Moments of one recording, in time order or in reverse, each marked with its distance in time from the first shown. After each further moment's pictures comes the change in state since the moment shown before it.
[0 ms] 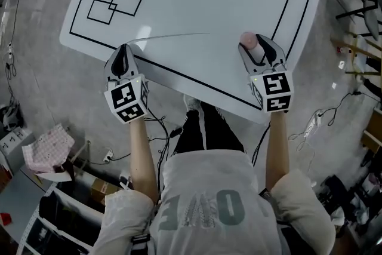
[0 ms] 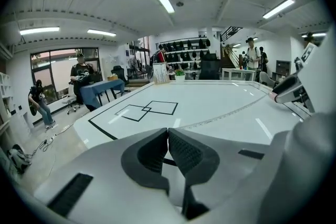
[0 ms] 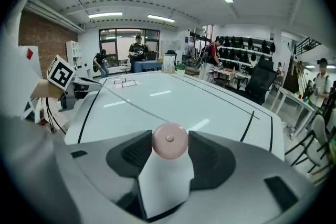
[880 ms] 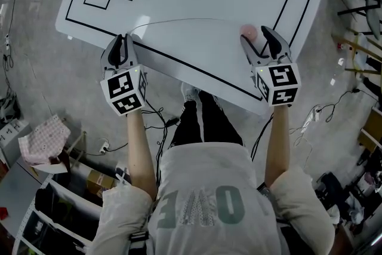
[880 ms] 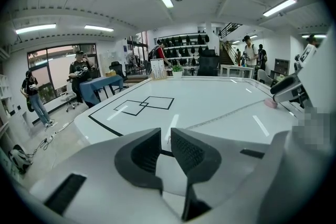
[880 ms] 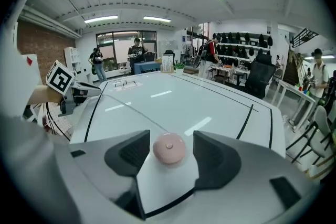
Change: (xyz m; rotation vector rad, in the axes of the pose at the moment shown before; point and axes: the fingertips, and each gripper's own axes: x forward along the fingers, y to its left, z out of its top) left arm -0.014 -0.010 -0.014 0.002 0.061 -0.024; right arm -0.012 0.005 -0.014 0.061 0.016 0.025
